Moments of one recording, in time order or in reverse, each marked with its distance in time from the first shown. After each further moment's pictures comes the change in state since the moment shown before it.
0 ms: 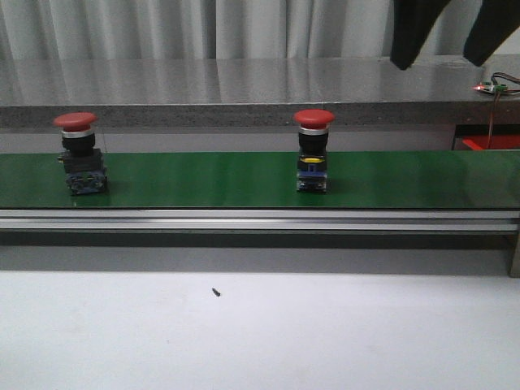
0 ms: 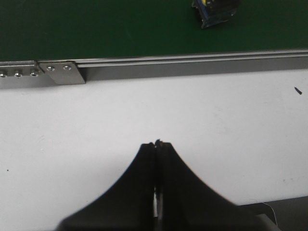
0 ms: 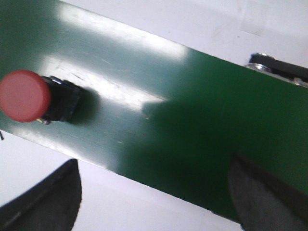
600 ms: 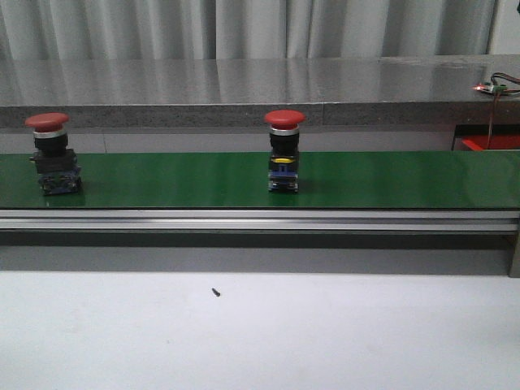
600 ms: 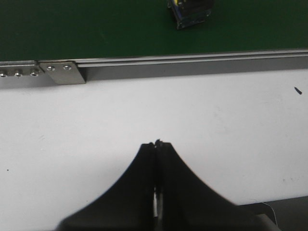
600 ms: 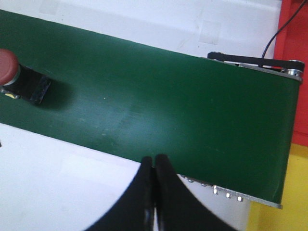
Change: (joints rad) left arm 0.000 0.000 0.000 0.000 0.000 0.000; right arm -0.095 -0.375 0.351 0.002 -0.202 0.002
